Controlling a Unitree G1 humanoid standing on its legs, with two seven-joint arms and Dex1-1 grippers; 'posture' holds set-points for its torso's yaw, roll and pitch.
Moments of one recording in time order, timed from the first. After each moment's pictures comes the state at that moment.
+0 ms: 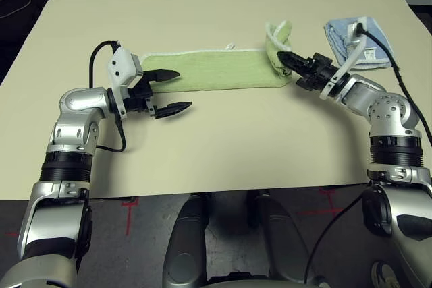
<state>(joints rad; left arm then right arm) -0.66 0.68 0.04 0.37 -0.28 0.01 -1.22 -0.78 -0.35 -0.22 0.27 0.76 0.83 0.54</state>
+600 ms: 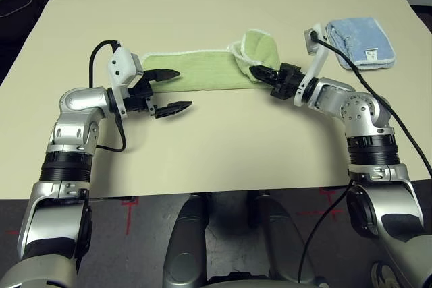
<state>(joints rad) -0.65 0.68 0.04 0.36 -0.28 0.02 -1.22 -0.80 -0.27 -0.11 0.21 0.66 0.90 0.46</state>
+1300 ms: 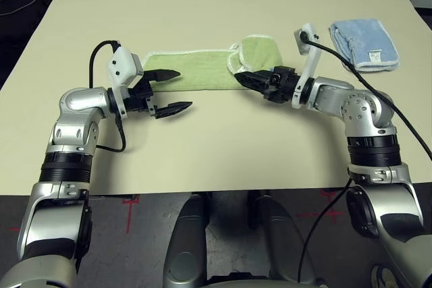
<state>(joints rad) -0.65 0.68 0.04 0.36 -0.28 0.02 -1.22 -0.83 -0.23 -0.10 0.14 0.67 0.98 0.51</state>
